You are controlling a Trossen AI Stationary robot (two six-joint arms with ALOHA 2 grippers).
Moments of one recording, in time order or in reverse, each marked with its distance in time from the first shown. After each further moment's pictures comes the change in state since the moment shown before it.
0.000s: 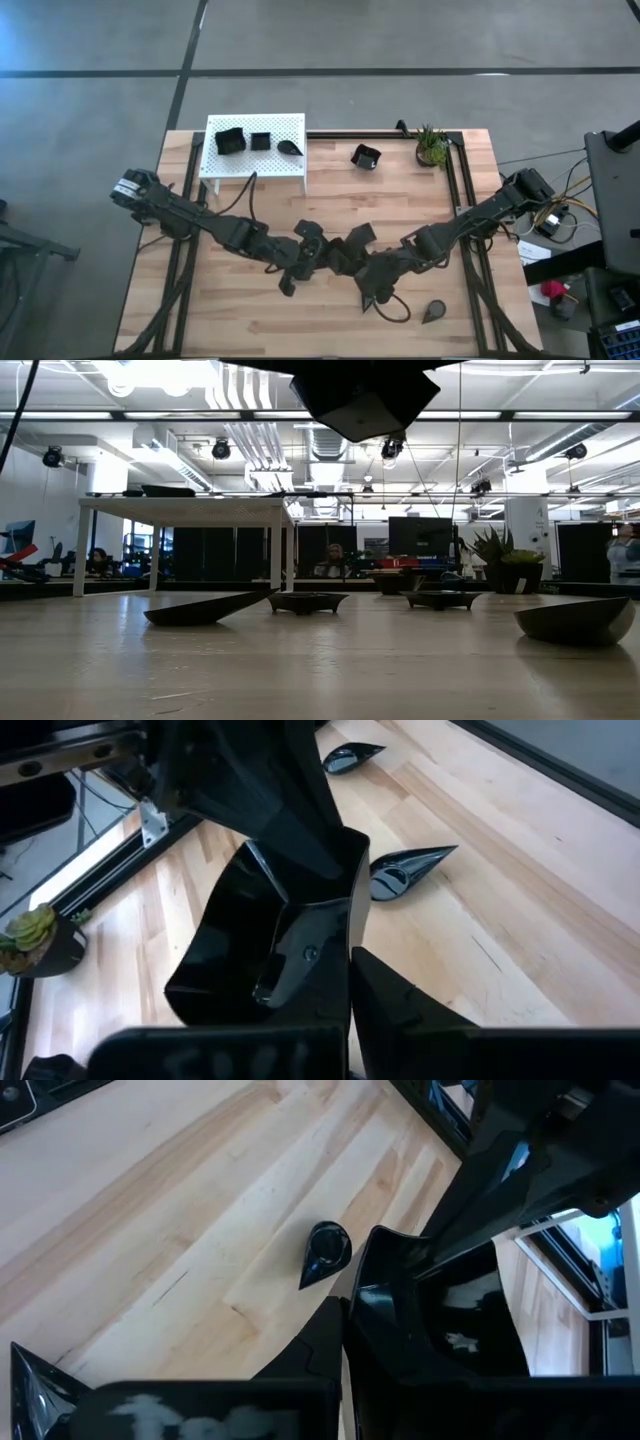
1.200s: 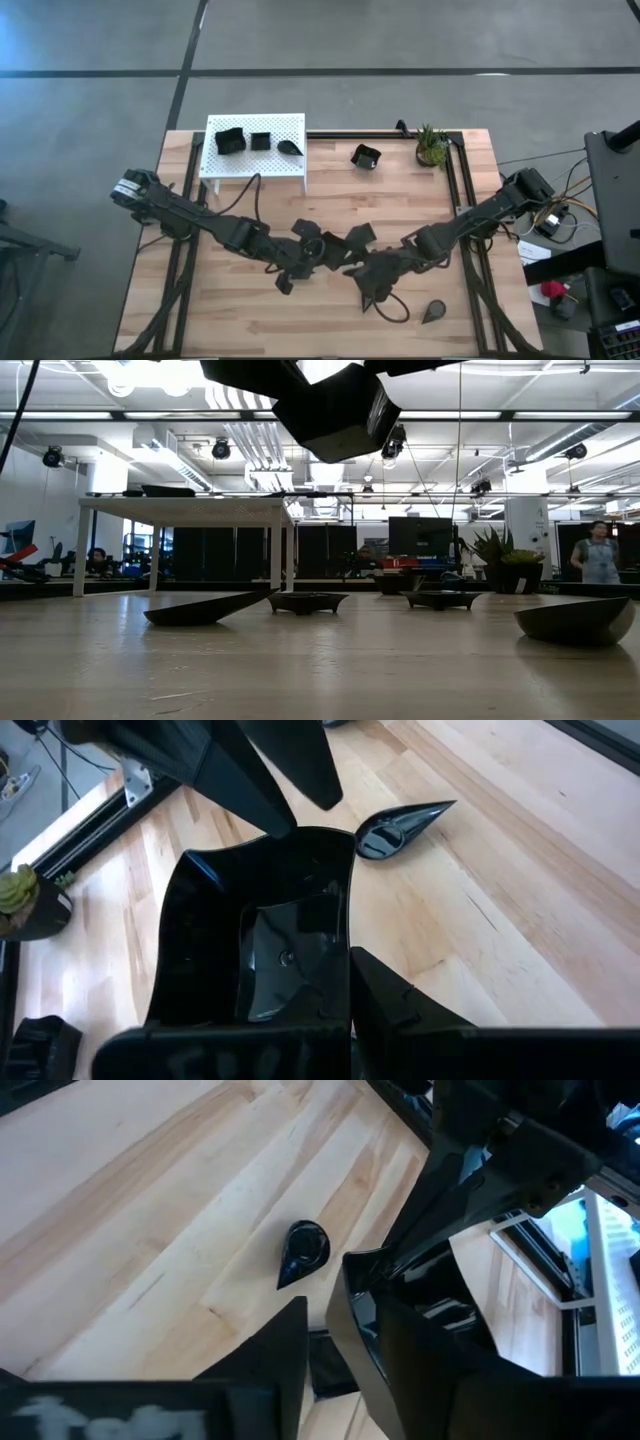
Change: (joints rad) left arm 0.002 0.000 -0.001 -0.087 -0.013 -0.027; right arm 0.004 -0.002 0.000 0.011 0.052 0.007
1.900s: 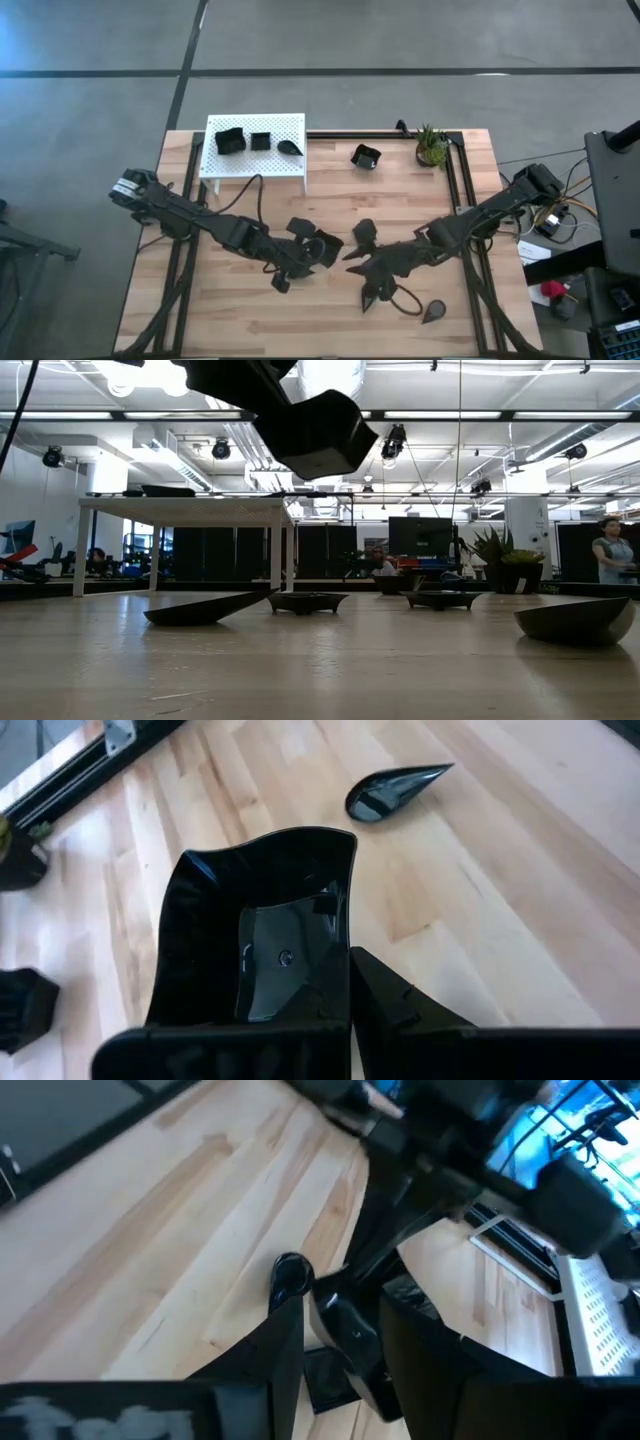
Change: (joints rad) left arm -0.001 -0.012 0.000 -0.096 -0.014 -0.087; right arm 0.002 -0.094 0.000 -0.003 0.002 0.102
